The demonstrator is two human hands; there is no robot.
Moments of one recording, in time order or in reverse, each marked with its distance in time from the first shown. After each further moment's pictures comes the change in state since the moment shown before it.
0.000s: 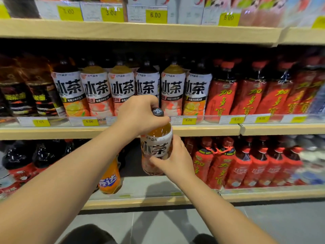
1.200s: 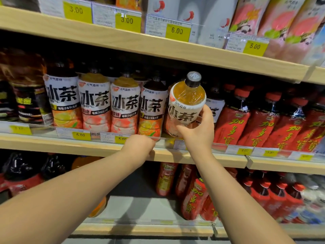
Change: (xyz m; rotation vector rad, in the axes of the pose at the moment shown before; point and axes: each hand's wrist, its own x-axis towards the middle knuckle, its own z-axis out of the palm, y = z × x) left_hand 0.034 -0.057 0.077 0.581 -0.597 0.068; right_hand 0.138 -0.018 -0.042 0.111 0.441 -0.121
